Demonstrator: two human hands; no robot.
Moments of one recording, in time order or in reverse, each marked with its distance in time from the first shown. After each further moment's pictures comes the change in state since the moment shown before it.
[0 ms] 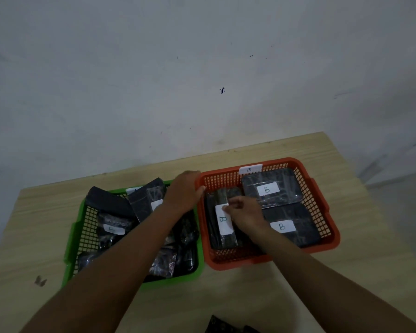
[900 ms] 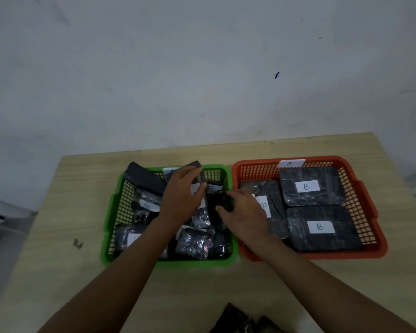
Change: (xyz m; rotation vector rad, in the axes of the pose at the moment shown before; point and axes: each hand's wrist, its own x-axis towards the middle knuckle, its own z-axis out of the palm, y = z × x) left_hand -0.071 -0.080 -0.019 -0.083 0.310 -0.035; right_hand -0.047 -0.034 0.082 -0.601 -0.007 -0.386
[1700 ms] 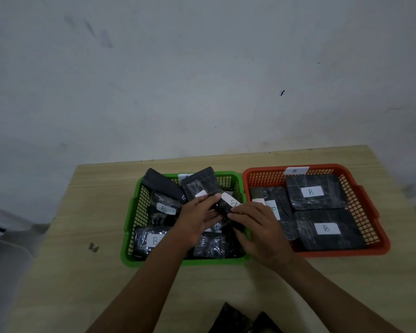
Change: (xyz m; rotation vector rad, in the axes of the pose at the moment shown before) left_hand -0.046 0.018 -0.026 -1.346 -0.251 -0.801; right_hand -0.053 0.006 -0.008 -0.005 0.361 -0.798
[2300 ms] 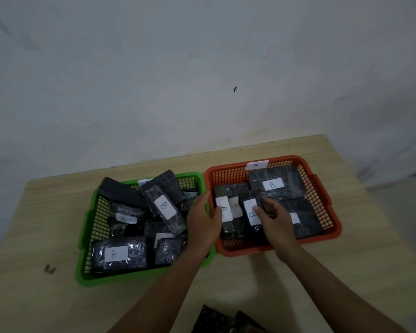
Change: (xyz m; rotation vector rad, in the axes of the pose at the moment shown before) left_hand 0.022 -0.072 0.091 0.862 0.239 0.475; right_hand -0.046 0.075 -0.056 0.527 0.168 1.298
